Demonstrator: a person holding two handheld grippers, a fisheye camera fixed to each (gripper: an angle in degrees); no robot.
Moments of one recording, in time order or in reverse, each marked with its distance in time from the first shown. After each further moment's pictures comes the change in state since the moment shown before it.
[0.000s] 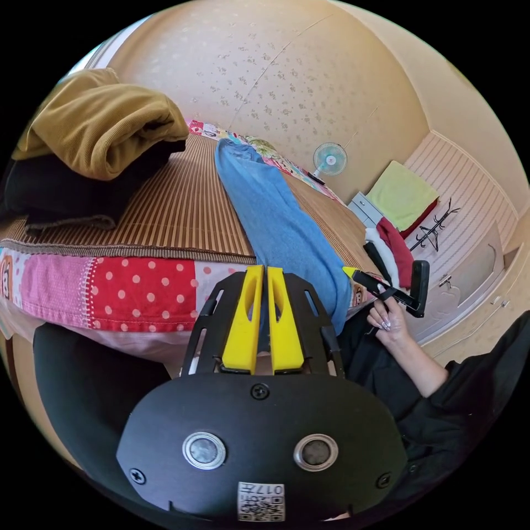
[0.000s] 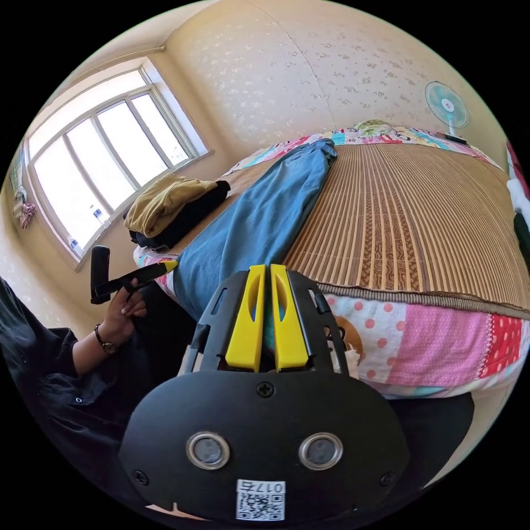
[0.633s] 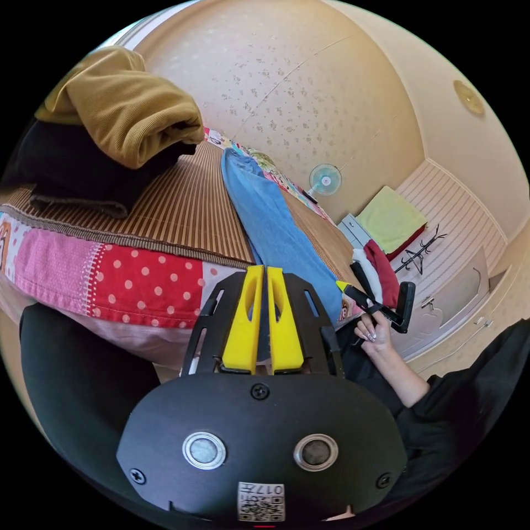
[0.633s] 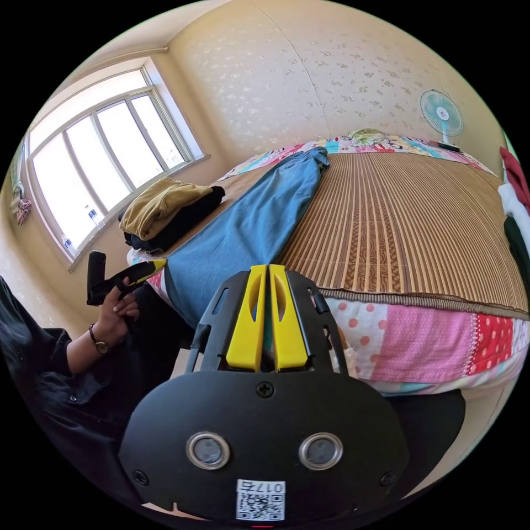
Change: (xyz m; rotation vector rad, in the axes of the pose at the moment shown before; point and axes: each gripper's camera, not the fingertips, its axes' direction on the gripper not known) left arm -0.028 0.001 -0.031 0.084 0.083 -0.091; right arm 0.024 -0.010 -0.023 0.029 0.007 0.024
